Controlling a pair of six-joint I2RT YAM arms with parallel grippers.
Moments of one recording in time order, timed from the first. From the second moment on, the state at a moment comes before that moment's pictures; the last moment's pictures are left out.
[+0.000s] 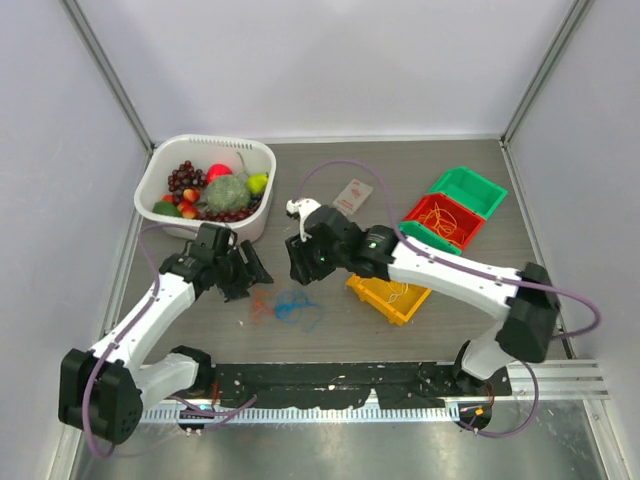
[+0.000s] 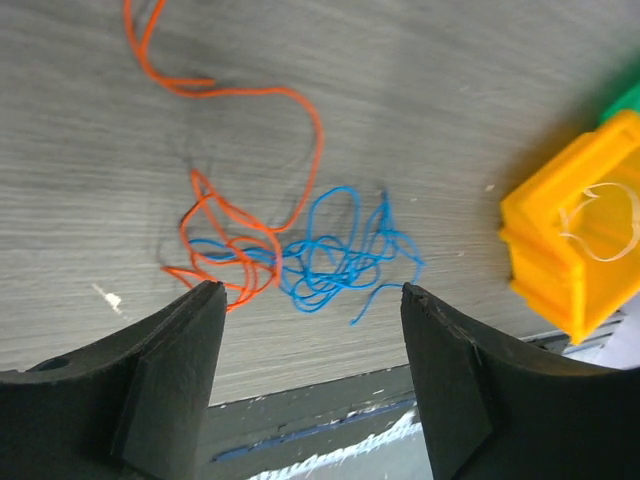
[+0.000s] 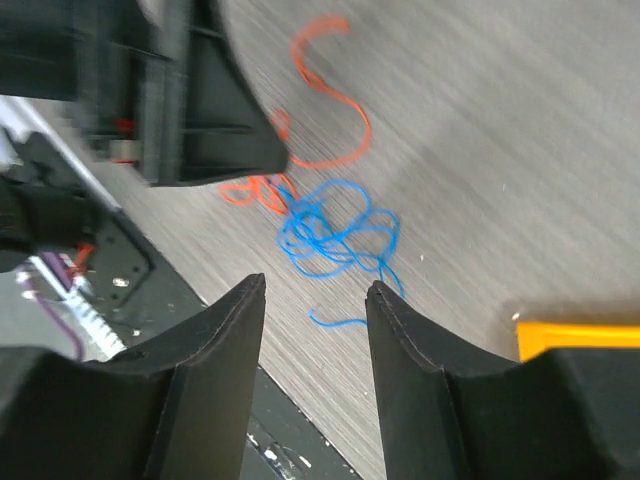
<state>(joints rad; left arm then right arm) -0.32 1.04 0.72 -0.65 0.19 -0.79 1.03 1.48 1.33 -0.48 -0.01 0.37</state>
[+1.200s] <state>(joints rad) -0.22 1.00 0.63 -0.67 0.07 -0.85 0.99 1.94 1.30 -0.22 -0.31 0.50</state>
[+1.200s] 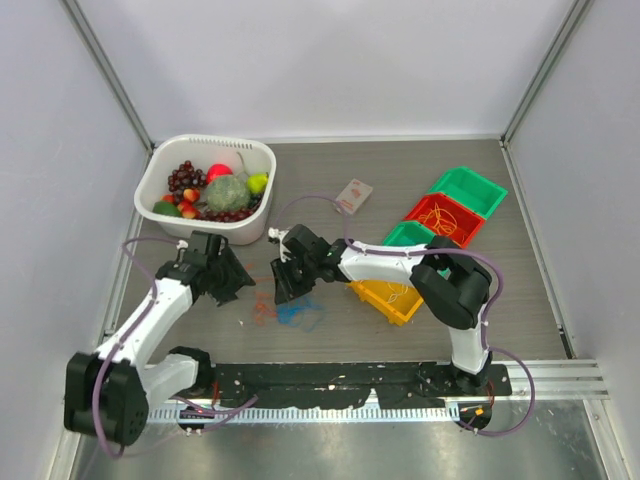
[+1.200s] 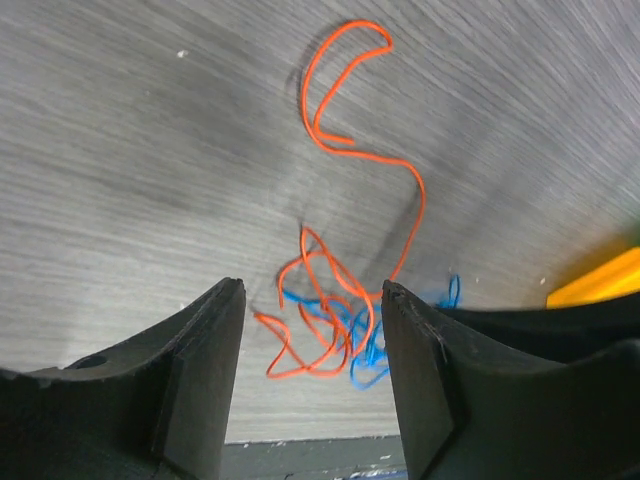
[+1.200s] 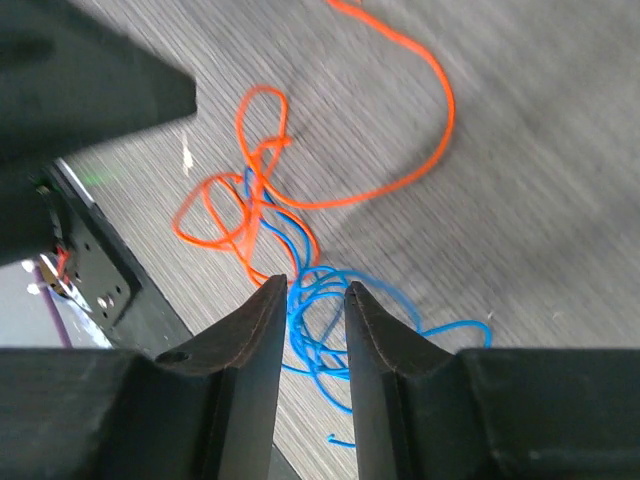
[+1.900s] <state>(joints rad) -0.22 1.44 0.72 -0.42 -0.04 -0.79 0.99 1.90 1.17 -0.26 -0.35 0.35</state>
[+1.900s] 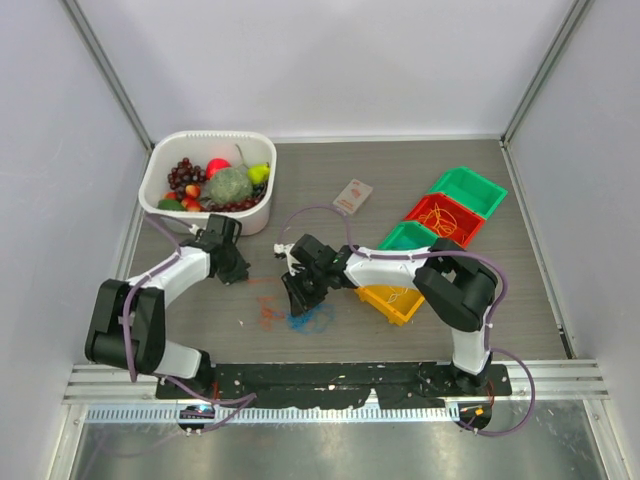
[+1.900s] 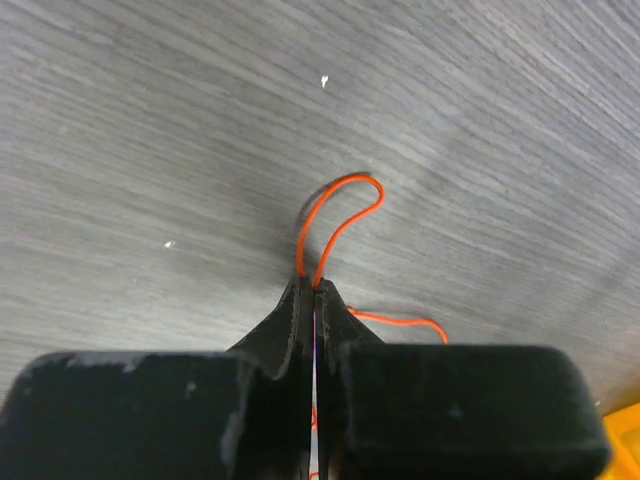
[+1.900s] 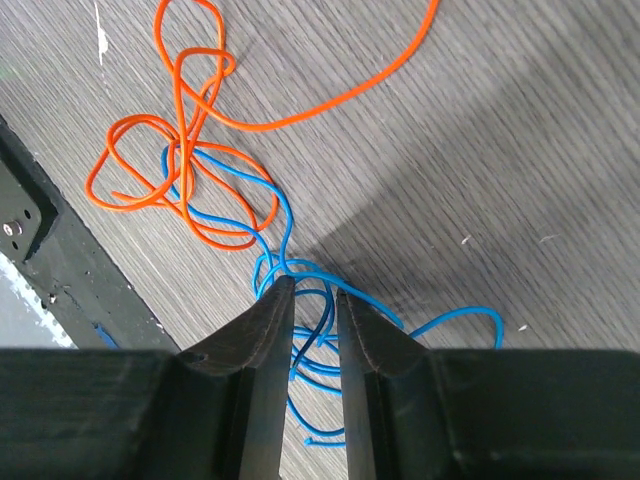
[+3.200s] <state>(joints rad) -0.22 1.00 1.78 -0.78 0.25 -0.71 0.95 1.50 1.78 -0.45 -0.27 0.25</state>
